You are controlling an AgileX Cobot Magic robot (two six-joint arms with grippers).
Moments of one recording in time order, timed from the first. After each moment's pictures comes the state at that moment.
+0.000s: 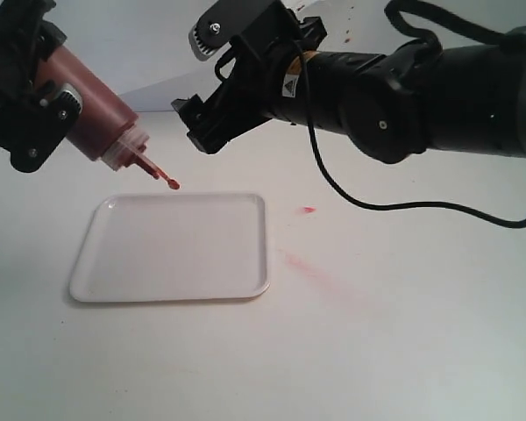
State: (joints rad) left arm -0.25 1.45 -0.93 1.75 0.22 0.49; right arm 0.67 1.77 -1.24 -0.10 -0.13 -0.27
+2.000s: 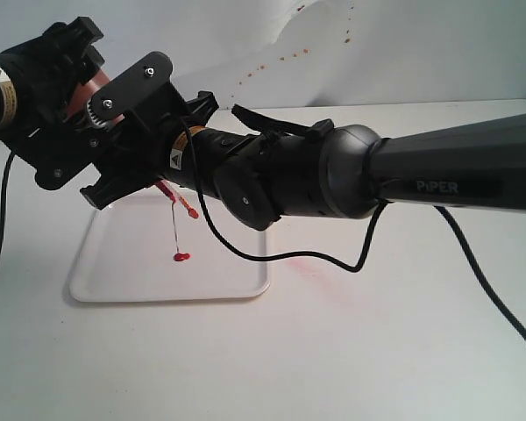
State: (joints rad) left arm -0.33 1.50 -0.93 1.75 0.24 0.58; right arm 0.83 2.08 -1.42 -0.03 -0.29 -0.16
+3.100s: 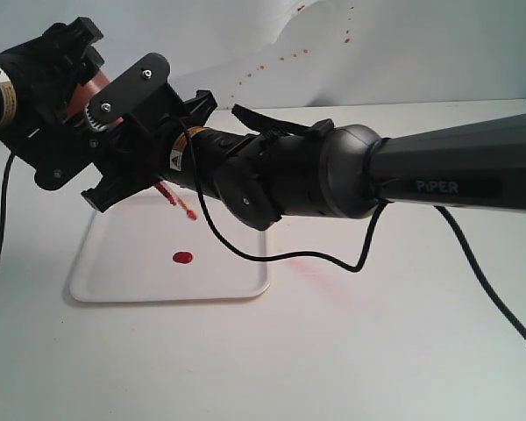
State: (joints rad) left arm -0.33 1.50 -0.93 1.75 0.24 0.58; right arm 0.84 2.08 -1.42 -0.05 -0.29 -0.18
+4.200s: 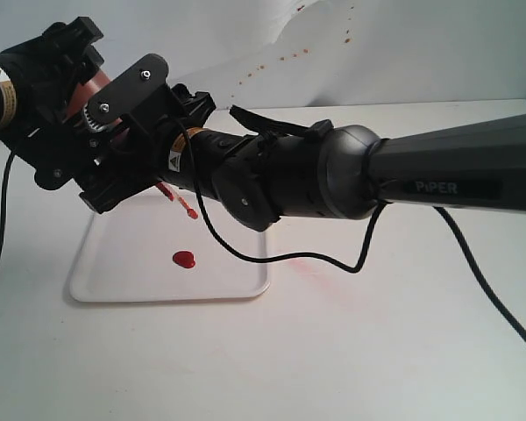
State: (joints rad) left arm -0.33 1.50 -0.93 1.75 0.24 0.58; right arm 0.84 2.08 -1.43 -0.05 -0.28 -0.18
